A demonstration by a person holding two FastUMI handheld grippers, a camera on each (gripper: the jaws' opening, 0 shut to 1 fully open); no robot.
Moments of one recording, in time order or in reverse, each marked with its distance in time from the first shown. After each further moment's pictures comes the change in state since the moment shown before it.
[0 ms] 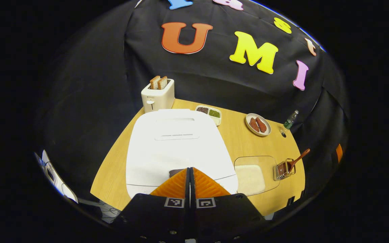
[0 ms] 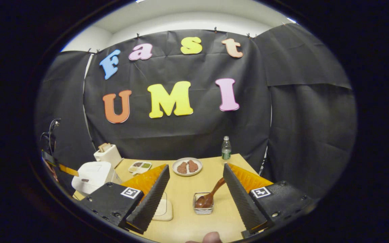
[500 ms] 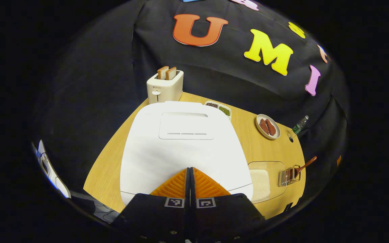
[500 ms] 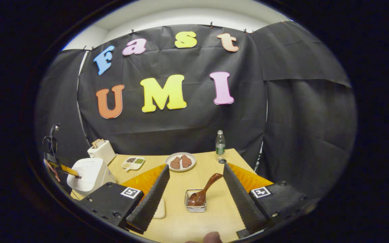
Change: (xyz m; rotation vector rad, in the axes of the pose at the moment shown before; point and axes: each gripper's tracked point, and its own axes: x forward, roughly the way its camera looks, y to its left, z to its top) left arm 0.034 0.013 -0.006 -0.094 0.030 0.021; right arm 0.017 -0.015 -0.011 -0.001 0.043 -0.026
